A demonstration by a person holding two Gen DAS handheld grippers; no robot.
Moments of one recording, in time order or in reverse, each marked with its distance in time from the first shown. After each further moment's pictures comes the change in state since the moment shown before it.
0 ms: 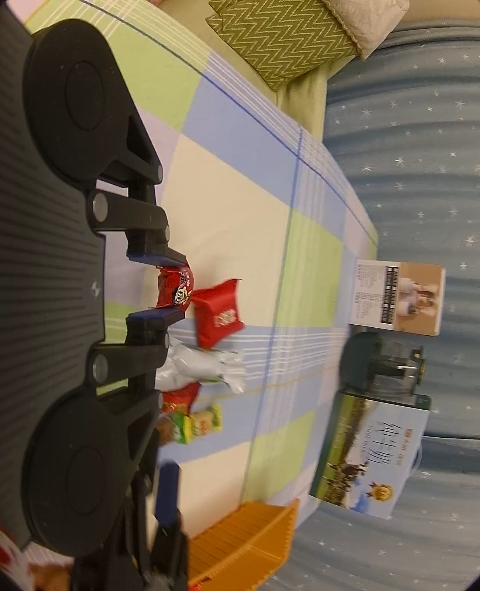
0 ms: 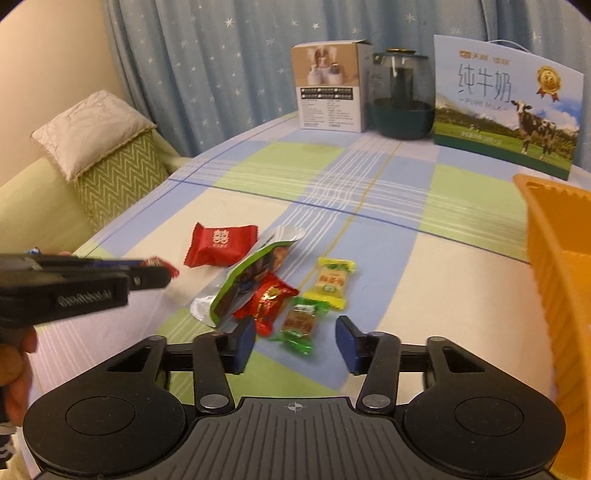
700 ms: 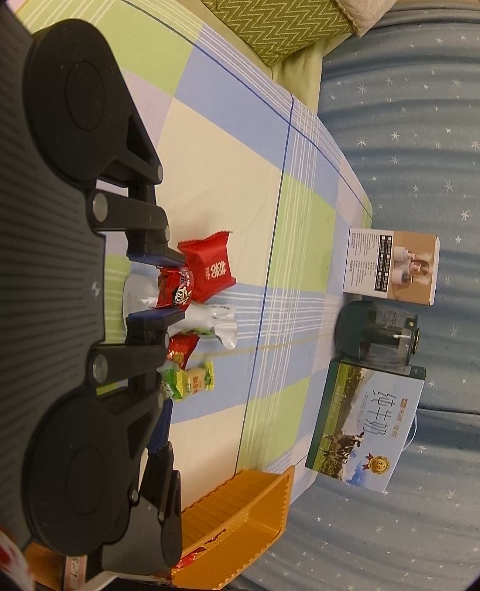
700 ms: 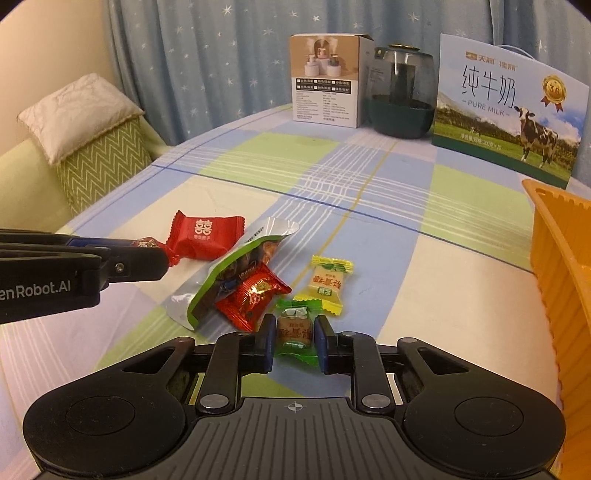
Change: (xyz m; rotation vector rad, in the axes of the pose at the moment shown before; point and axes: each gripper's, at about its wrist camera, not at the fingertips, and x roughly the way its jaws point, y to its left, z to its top) left arm -0.004 -0.023 0.004 0.015 -0.003 -0.072; right arm 0.020 0.003 0.000 -0.029 0.008 -0.076
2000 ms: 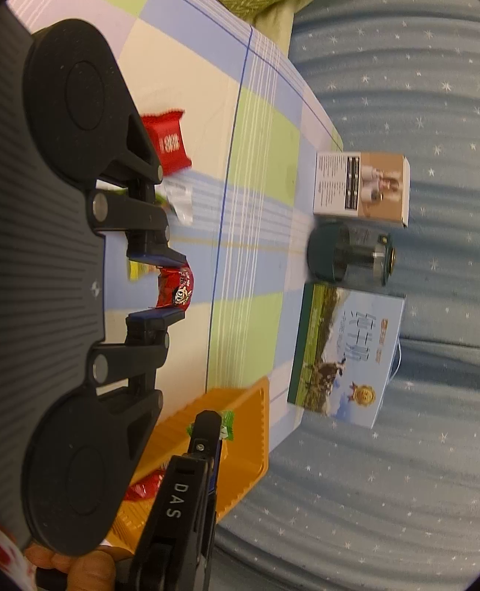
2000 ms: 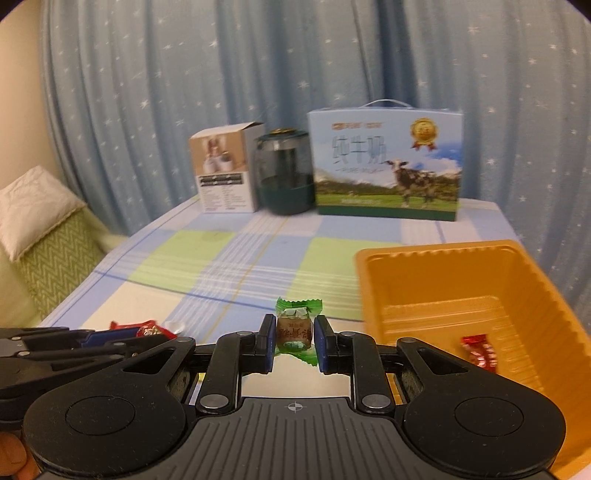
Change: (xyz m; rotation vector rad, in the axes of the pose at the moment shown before) left arm -0.001 -0.090 0.026 0.044 -0.058 -0.126; right arm -0.108 -0.094 0.028 0.187 -0.205 -0.145
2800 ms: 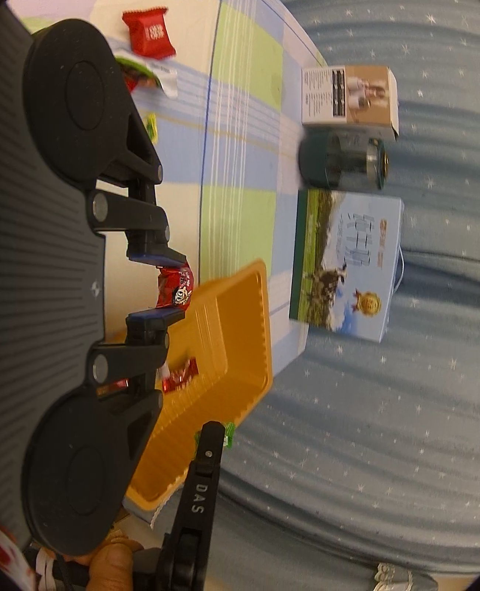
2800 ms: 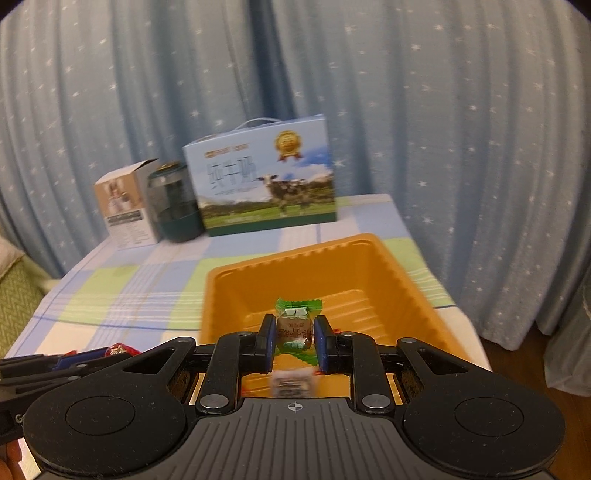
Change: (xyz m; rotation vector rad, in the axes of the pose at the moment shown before) left arm 0.013 -0.091 0.007 0.066 -0.004 -0.166; right arm -0.062 -0.105 0.001 0.169 -0.046 -0.196
